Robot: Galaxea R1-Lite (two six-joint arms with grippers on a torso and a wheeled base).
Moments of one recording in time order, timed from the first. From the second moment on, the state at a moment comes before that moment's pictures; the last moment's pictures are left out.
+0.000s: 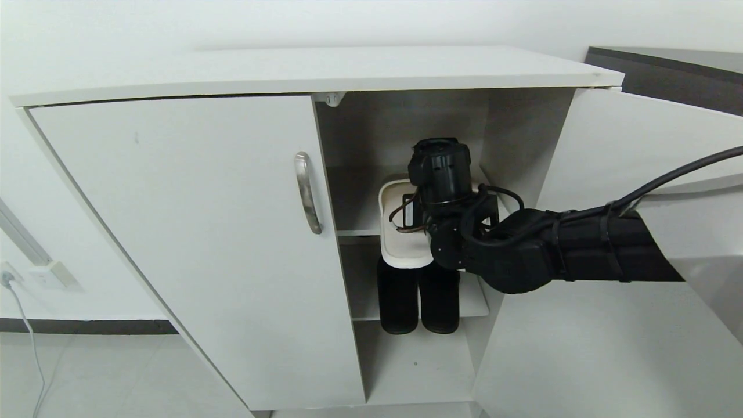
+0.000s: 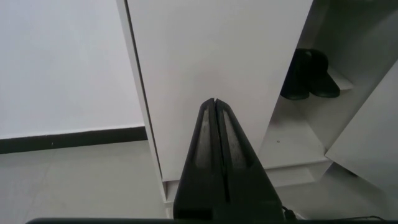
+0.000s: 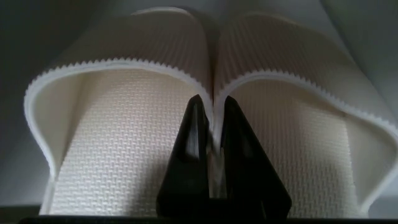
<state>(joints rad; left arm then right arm) 0.00 0.00 0.00 0.00 -0.06 0.00 0.80 2.15 -1.66 -0.28 -0.76 0.18</state>
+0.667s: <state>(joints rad) 0.00 0.00 0.00 0.00 -0.06 -0.01 0.76 2.21 -1.92 -0.12 -0.70 0.18</state>
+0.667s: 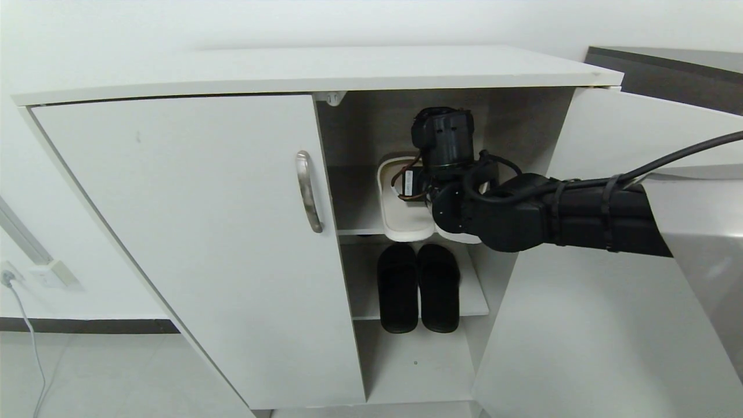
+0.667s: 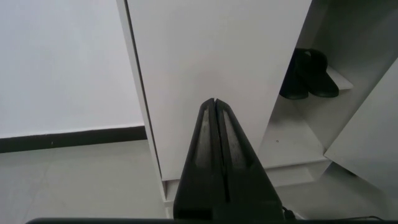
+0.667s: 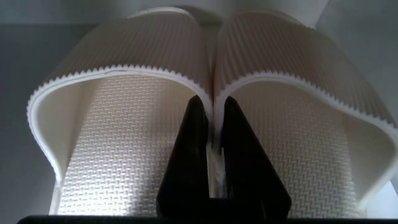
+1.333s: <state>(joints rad) 0.00 0.00 0.00 0.00 -0.06 -0.01 0.75 2.26 -1.95 -0.12 -0.70 0.18</state>
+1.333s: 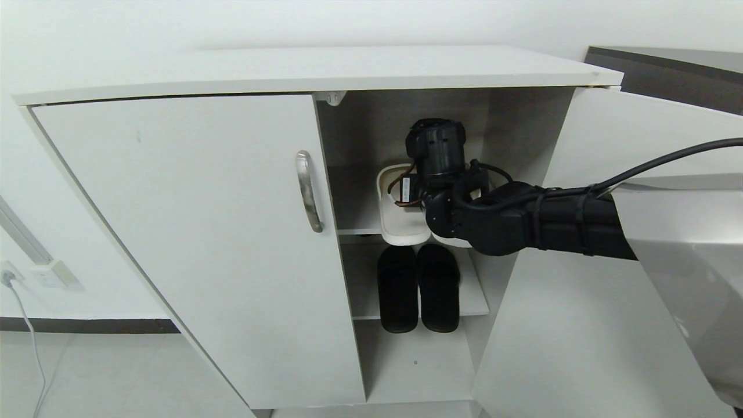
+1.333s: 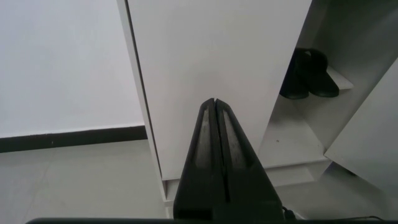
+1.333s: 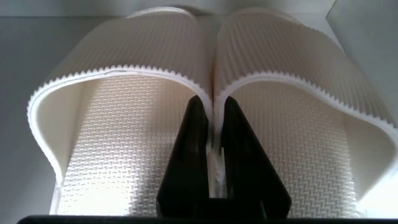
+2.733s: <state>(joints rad) 0.00 0.00 0.00 0.00 -0.06 -0.01 0.93 1.79 -1.20 -0.35 -0.68 0.20</state>
